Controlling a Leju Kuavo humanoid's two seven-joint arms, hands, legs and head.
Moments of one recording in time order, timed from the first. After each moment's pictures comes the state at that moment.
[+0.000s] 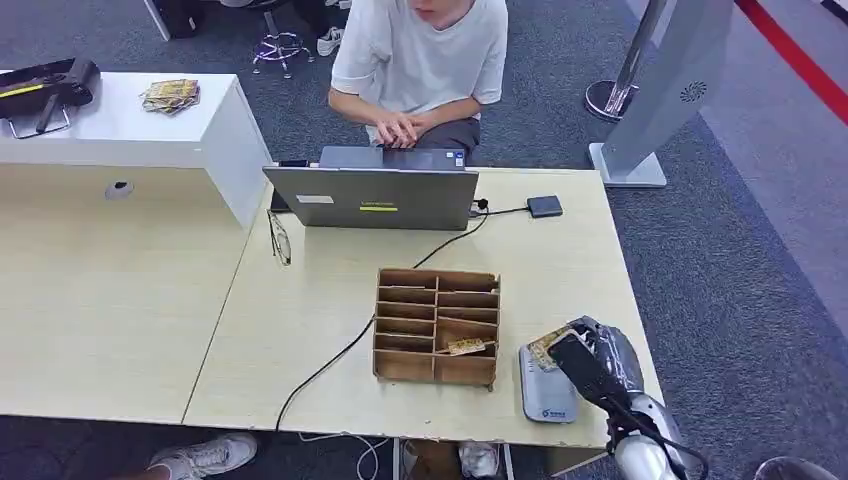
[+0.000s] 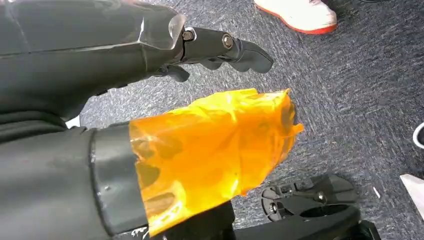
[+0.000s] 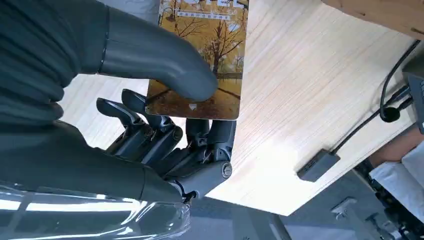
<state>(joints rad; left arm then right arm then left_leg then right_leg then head) -0.07 -0.24 0.80 -0.21 -1.21 0.30 0.01 -0.04 -0.21 0.07 -1.28 0.55 -0.14 -0.20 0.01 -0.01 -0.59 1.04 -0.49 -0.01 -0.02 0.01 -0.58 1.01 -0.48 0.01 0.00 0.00</state>
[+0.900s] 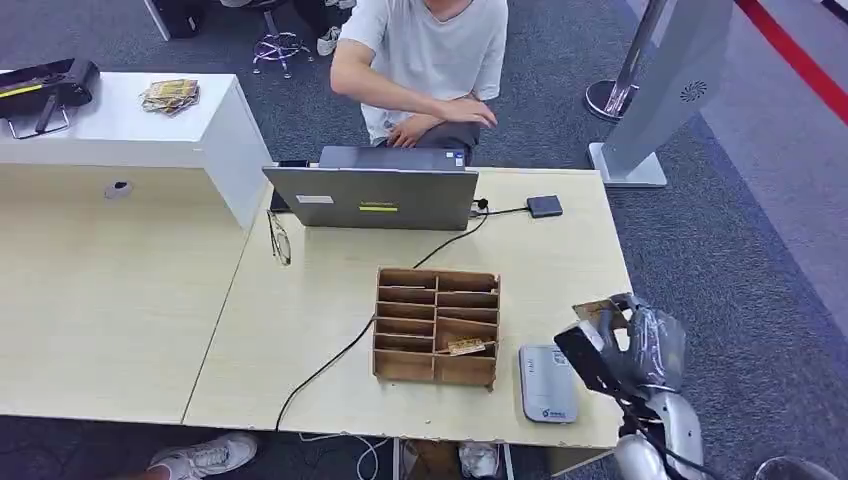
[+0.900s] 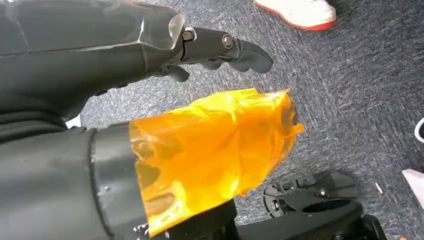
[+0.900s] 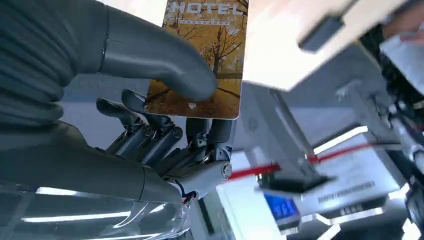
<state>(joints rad) -0.07 -0.24 0.81 -0.21 -1.22 0.28 0.01 0.00 -0.15 0.00 -1.41 0.95 -0.44 -0.11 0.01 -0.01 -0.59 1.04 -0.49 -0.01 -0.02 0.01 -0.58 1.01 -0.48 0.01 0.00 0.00</state>
